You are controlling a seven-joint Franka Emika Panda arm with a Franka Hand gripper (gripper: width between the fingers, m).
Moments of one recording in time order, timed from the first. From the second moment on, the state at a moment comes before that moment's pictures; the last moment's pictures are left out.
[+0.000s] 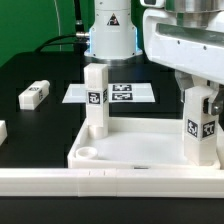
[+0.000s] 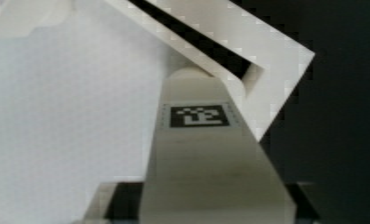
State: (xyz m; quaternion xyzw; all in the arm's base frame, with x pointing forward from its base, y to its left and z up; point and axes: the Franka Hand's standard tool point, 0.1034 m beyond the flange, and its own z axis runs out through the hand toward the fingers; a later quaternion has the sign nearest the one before) arm 0.665 0.079 0.109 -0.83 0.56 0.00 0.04
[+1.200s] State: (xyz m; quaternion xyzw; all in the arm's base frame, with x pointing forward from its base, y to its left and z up) arm 0.663 0.087 0.108 -0.94 0.33 0.00 0.02
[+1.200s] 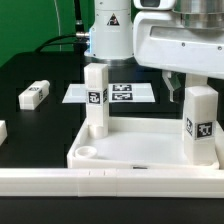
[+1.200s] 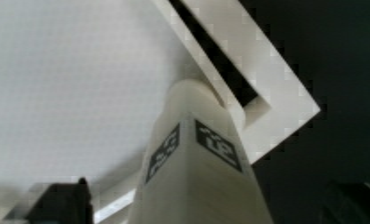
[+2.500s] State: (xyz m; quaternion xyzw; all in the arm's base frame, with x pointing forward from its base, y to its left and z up) arm 0.665 0.081 0.108 -1.00 -0.08 -0.02 0.00
